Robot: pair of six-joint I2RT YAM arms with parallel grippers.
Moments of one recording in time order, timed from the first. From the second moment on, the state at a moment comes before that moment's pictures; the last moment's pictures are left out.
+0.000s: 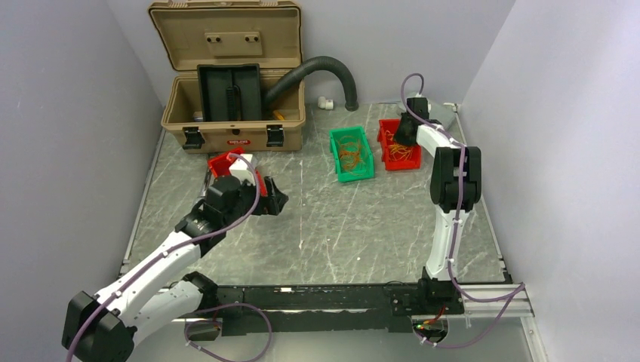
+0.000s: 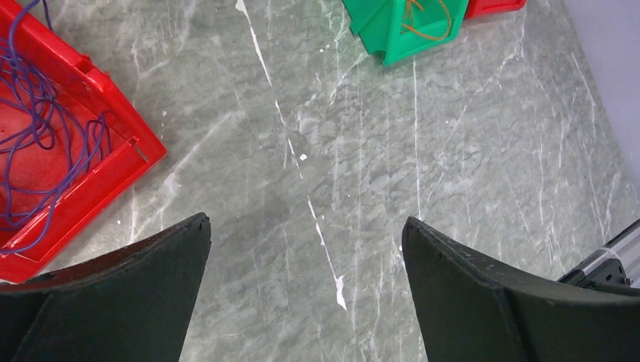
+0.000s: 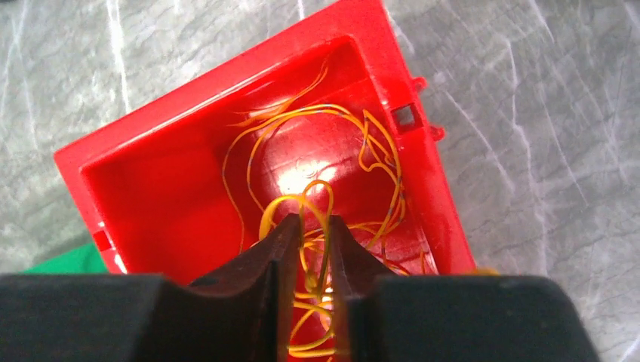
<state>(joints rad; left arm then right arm) -0.54 0.91 0.60 -0.13 0.03 -0.47 0.02 2.17 1.65 -0.32 0.04 0.41</state>
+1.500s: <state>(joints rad) -0.19 1.05 0.11 0.80 -0.43 0.10 0.04 1.16 0.22 0.71 0.14 0.12</state>
